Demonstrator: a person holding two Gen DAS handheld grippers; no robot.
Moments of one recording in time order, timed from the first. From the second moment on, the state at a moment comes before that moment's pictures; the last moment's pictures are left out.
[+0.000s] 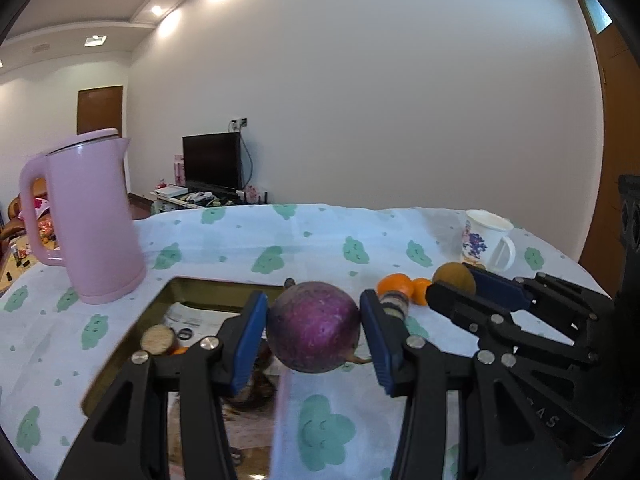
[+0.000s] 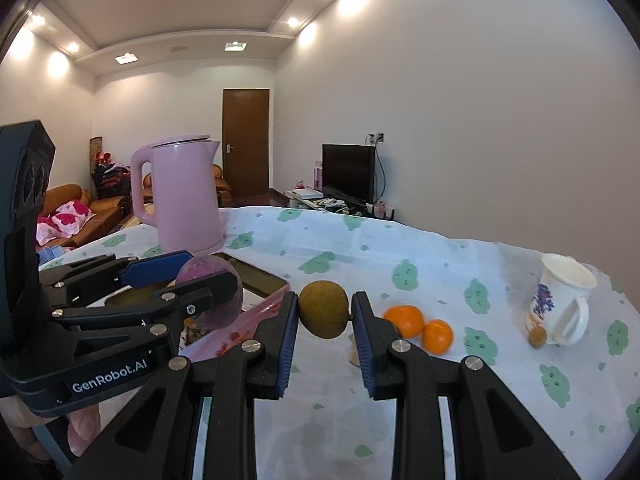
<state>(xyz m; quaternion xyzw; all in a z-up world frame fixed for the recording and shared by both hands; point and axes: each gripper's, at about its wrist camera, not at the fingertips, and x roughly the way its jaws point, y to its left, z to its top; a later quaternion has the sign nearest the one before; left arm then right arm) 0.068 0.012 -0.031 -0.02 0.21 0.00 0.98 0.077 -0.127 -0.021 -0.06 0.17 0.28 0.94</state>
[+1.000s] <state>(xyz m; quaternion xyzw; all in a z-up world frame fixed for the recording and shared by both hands) 0.050 0.090 -0.038 -0.05 0.22 0.08 0.97 0.071 -0.047 -0.017 -0.08 0.18 0.35 0.92</state>
